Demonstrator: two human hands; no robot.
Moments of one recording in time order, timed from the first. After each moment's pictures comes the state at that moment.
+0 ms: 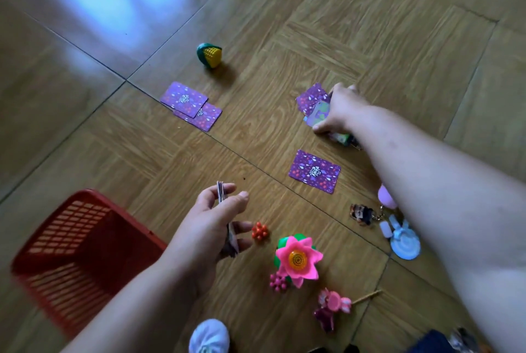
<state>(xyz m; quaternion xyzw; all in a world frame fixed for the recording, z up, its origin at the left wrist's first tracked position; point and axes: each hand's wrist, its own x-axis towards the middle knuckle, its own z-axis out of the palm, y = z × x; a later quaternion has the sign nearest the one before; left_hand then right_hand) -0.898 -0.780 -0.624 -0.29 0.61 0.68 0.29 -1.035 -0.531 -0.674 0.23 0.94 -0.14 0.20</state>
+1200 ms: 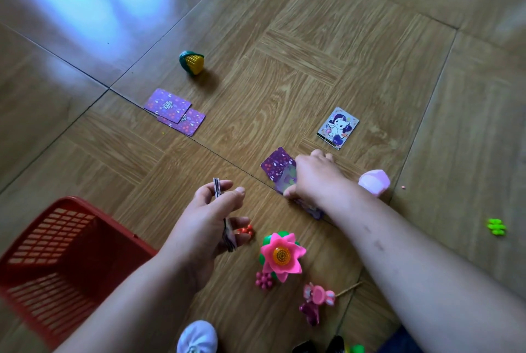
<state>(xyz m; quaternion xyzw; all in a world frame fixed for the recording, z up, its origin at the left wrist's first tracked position) -0.896 -0.766 -0.623 -0.26 0.60 0.69 0.30 -0.931 -0.581 -0.659 0.14 0.94 -0.10 0.31</state>
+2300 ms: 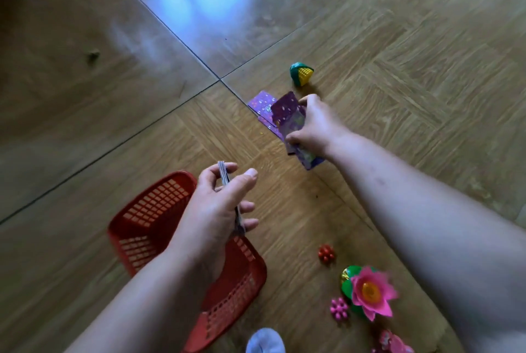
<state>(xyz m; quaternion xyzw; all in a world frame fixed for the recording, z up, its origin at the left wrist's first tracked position) -0.918 -0.879 -0.609 -0.29 0.59 0.74 0.13 -1.066 -0.714 -0.653 0.05 0.95 -0.26 0.15</state>
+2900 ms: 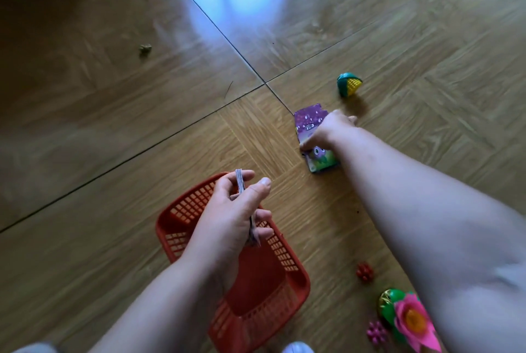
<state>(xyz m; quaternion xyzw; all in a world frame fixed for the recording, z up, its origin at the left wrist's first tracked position) -0.912 -0.925 -0.610 -0.31 0.57 0.75 0.12 -1.098 -0.779 -0.671 0.18 0.94 -0.14 0.25</state>
